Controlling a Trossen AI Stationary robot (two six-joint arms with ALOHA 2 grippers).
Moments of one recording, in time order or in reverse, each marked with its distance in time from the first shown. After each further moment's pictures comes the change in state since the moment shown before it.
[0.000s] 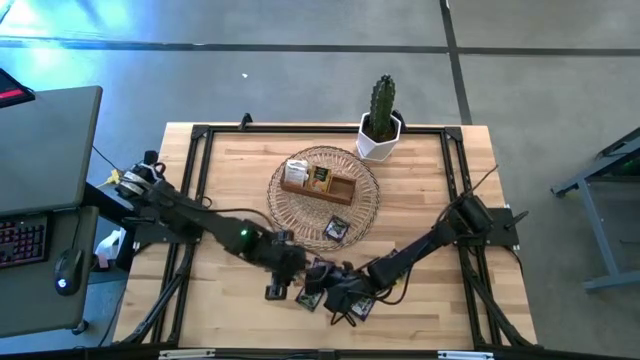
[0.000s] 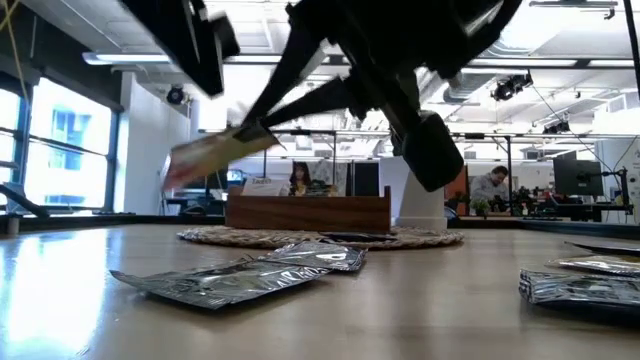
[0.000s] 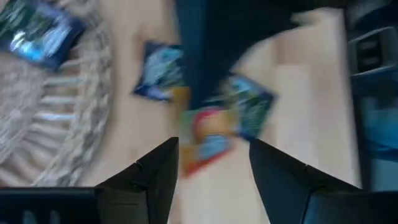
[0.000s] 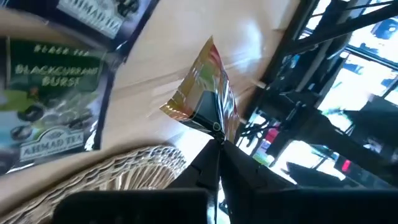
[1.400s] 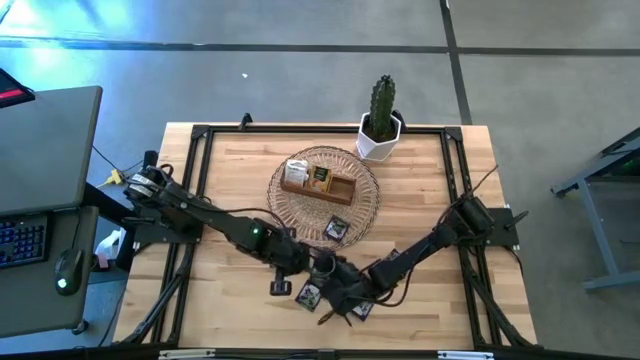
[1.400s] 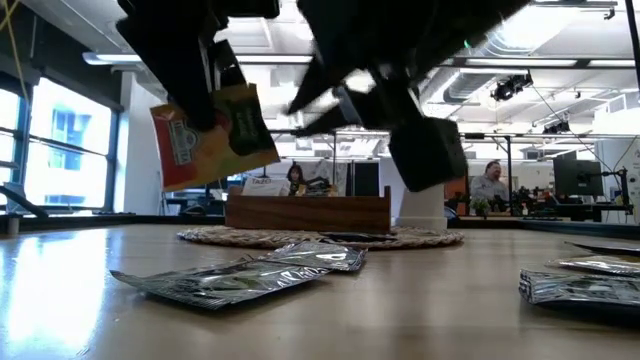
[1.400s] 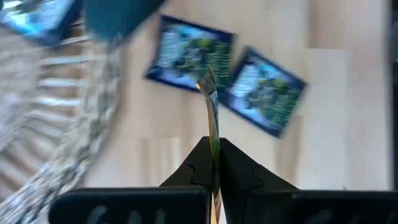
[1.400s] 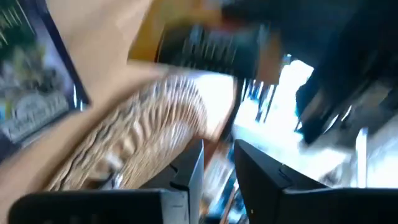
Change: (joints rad) left arm 0.056 0.069 0.000 -0.021 0.021 0.016; right arm 0.020 0.002 0.000 -0.138 0.355 0.537
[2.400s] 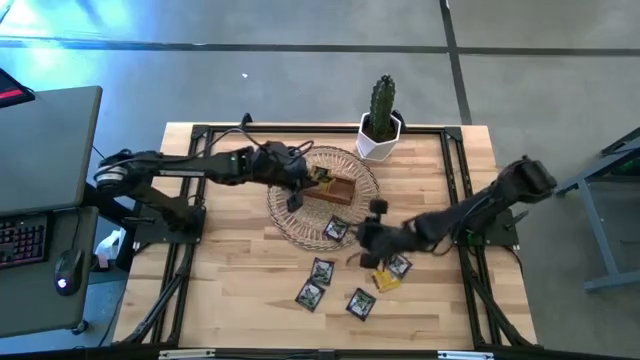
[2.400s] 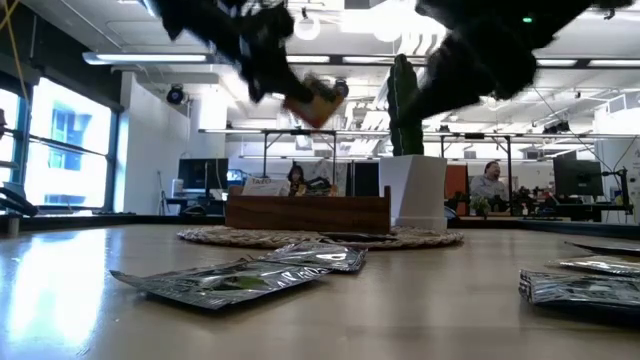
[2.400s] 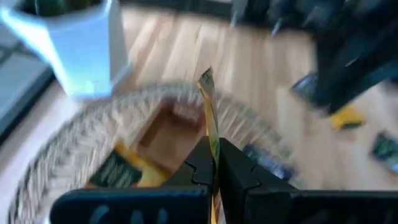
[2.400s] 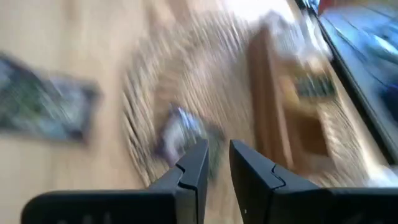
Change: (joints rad) left arm 0.577 -0.301 -0.265 0.550 0.117 0.349; right arm -0.167 -0.586 -0.515 -0.019 -0.426 1.084
